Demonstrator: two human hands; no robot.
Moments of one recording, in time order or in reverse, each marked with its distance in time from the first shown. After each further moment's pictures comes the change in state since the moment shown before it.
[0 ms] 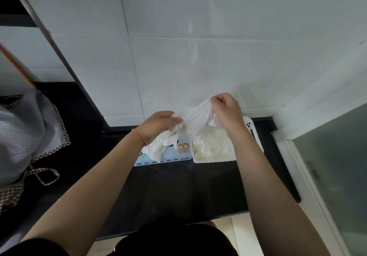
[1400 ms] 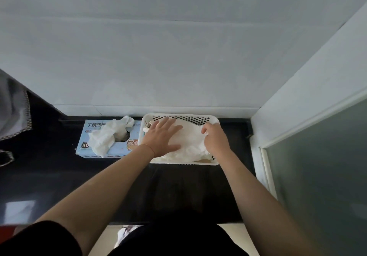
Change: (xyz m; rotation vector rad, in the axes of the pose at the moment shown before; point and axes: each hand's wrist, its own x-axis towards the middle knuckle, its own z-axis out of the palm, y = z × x) left_hand 0.125 -0.086 0.161 1.432 0.161 0.063; right_hand 0.089 0.196 -0.108 -0.672 -0.359 -0.093
